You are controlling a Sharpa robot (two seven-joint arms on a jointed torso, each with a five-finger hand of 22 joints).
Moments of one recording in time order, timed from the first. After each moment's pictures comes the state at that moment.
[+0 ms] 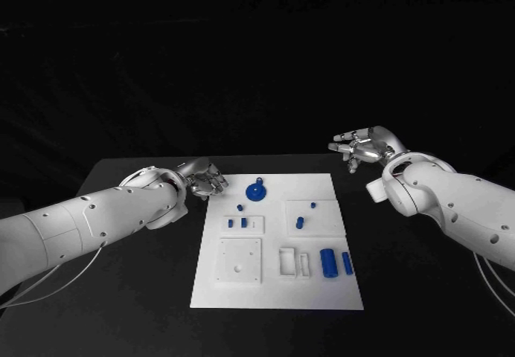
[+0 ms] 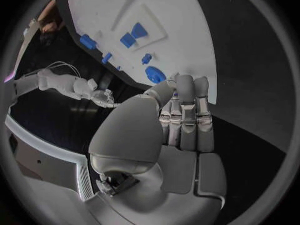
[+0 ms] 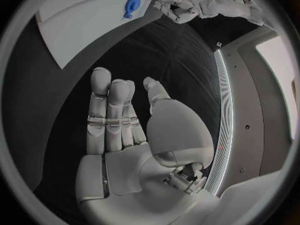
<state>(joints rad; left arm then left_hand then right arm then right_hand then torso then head) 1.31 -0.65 -0.14 1.09 -1.09 -0.28 0.05 1.42 -0.03 0.34 -0.23 0.06 1.11 0.11 0.06 0.06 1.29 0.05 0.06 0.06 1.32 -0.04 0.92 0.38 0.11 1.15 -0.05 0.41 1.31 1.10 -0.74 0.32 1.20 -0.91 -0.37 0.01 1.24 -0.01 -0.04 -0.06 0.49 0.96 0.11 0.06 0.06 1.18 -0.01 0.68 0.68 1.44 -0.08 0.79 0.76 0.12 1.46 -0.09 0.33 1.10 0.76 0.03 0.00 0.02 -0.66</state>
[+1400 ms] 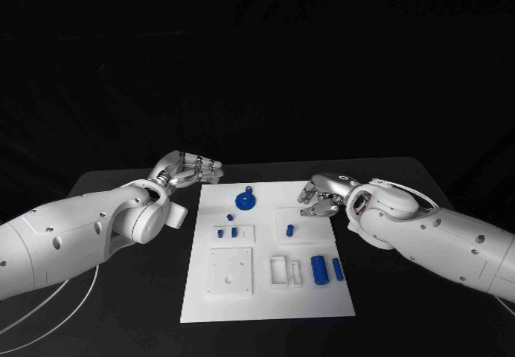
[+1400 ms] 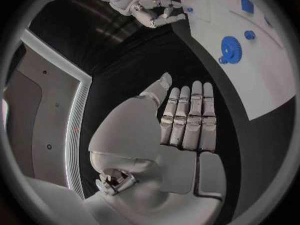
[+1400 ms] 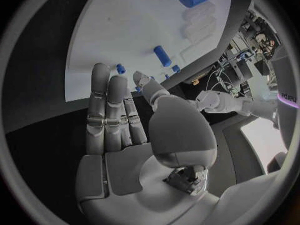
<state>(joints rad) 1.33 -0.75 -0.12 1.28 -0.31 -0.32 0.34 1.38 0.00 0.22 -0.13 0.06 1.08 0.14 0.06 0.06 1.09 0.14 0.06 0.06 1.15 0.12 0.06 0.07 0.06 0.99 0.11 0.07 0.39 1.08 -0.76 0.21 1.37 -1.65 -0.16 -0.12 1.26 -0.10 0.32 -0.24 0.27 1.10 0.12 0.06 0.06 1.15 0.09 0.06 0.06 1.45 -0.03 0.77 0.65 0.15 1.46 -0.05 0.34 0.91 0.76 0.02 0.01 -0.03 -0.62</state>
